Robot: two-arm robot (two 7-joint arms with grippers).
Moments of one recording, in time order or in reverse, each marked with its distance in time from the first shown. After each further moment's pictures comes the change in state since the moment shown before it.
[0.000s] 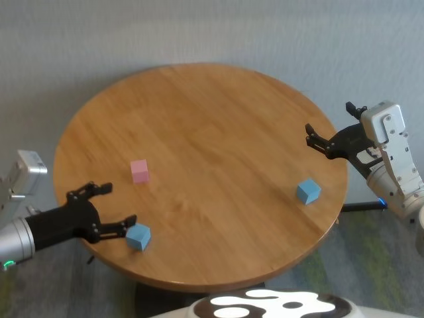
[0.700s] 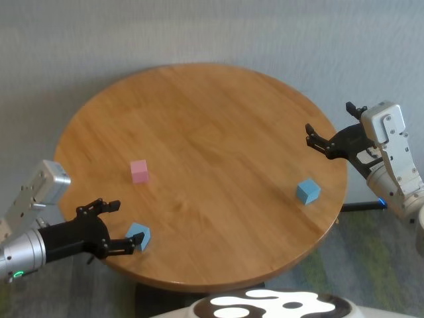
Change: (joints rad) left arm 0.024 -0.002 0.007 -0.053 0.023 0.111 -0.003; right arm 0.000 0.000 0.000 0.000 0.000 0.000 0.000
